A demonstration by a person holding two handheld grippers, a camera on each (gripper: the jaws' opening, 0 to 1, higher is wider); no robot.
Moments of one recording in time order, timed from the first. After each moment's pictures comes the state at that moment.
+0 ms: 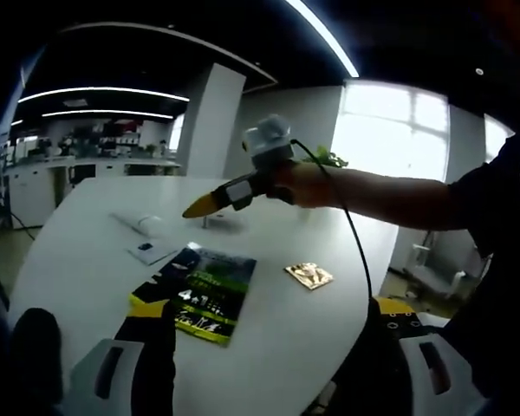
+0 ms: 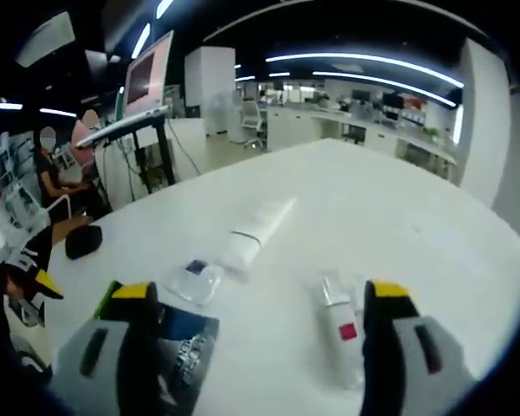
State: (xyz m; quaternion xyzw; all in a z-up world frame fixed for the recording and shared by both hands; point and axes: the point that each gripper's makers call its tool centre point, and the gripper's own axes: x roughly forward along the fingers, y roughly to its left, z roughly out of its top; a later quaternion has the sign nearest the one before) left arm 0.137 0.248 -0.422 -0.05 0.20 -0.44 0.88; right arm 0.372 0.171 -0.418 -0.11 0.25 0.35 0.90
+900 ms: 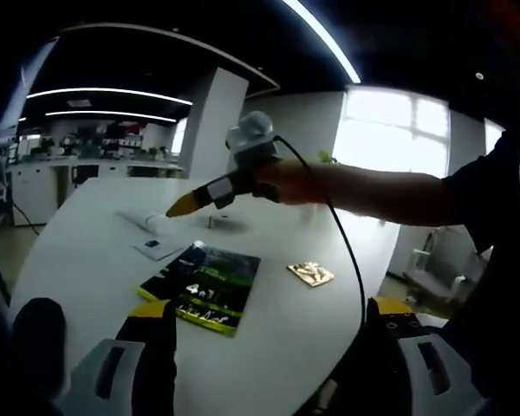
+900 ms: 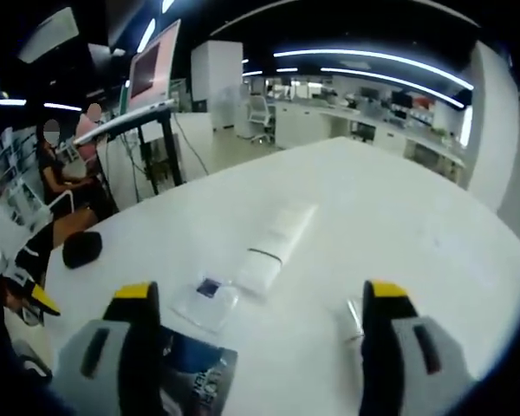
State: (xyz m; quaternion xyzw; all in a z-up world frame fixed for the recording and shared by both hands) left arm 0.133 0.261 -0.425 -0.06 0.19 -0.43 0.88; right arm 0.384 0.209 -0.419 -0.13 0.26 0.36 0.89
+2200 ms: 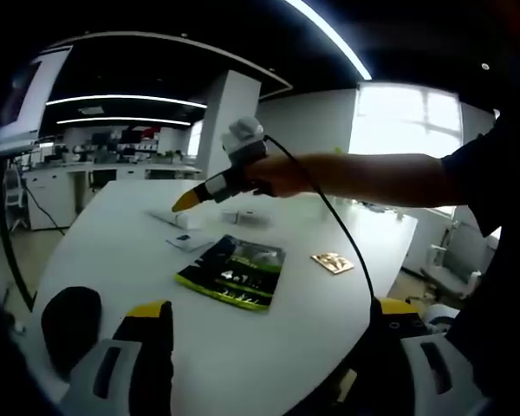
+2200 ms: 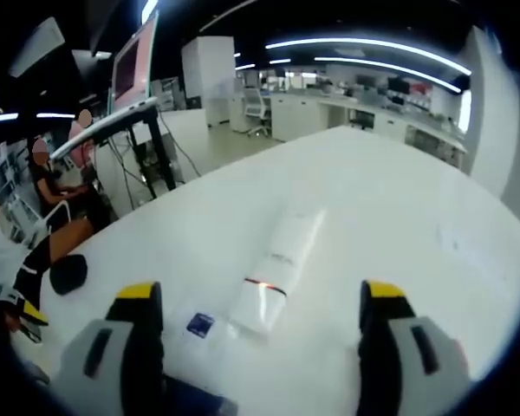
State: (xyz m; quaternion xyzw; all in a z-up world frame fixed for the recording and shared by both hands) left arm 0.131 0.298 -0.434 -0.05 0.19 -0.39 0.90; right arm 0.420 0.240 -0.434 -0.11 0.29 0.35 0.88
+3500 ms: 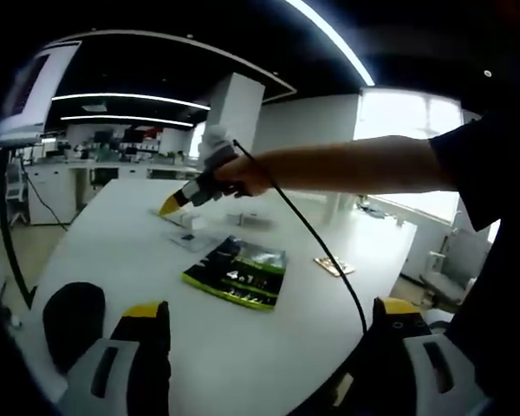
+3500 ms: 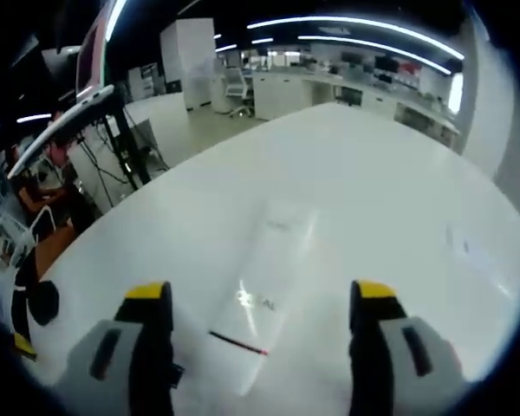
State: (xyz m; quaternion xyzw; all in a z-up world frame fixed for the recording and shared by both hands) left arm 0.138 0.307 -0.433 -0.07 0.18 -0.39 0.90; right arm 0.470 0.252 -0.460 -0.11 0.35 0.31 0.88
